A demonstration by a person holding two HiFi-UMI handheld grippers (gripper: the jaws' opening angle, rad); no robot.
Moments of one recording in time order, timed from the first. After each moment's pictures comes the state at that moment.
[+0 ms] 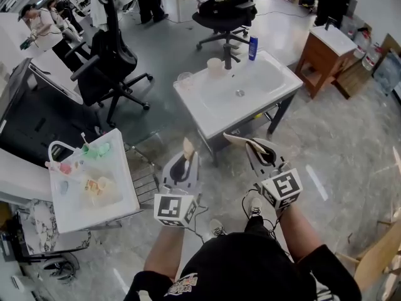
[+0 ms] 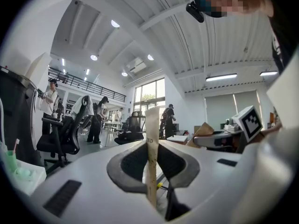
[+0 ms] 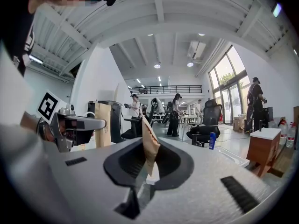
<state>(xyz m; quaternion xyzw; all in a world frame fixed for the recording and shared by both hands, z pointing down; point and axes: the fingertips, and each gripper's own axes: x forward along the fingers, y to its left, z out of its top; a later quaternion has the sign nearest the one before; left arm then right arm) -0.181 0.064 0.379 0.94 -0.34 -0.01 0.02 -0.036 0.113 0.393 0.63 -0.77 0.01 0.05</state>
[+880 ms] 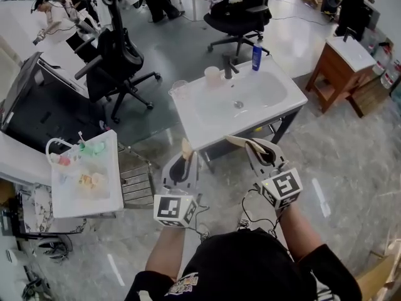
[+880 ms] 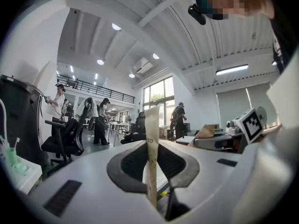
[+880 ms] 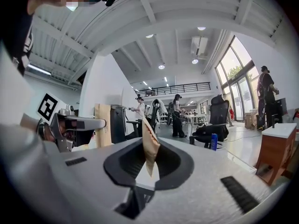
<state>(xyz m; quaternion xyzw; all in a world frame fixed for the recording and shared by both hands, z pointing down) -0.053 0.043 0.370 0.91 -0.41 -0.01 0.01 0.099 0.072 0.395 0.58 -0.82 0.02 0.03</state>
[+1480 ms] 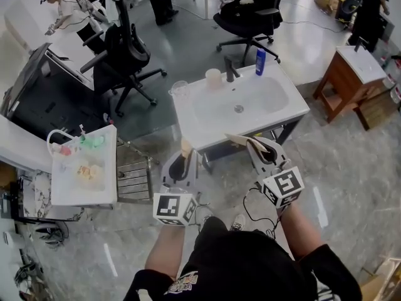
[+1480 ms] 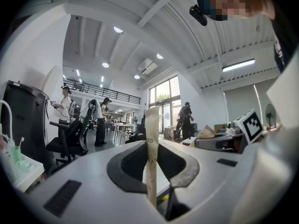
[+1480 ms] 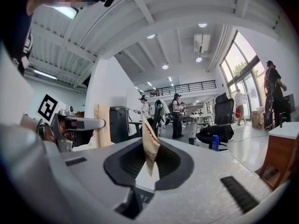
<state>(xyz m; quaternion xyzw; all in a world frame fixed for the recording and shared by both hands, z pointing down) -0.006 0.036 0.365 0.89 -0.45 -0.01 0.01 0.152 0.052 0.392 0.54 -0.84 0.02 0.02</state>
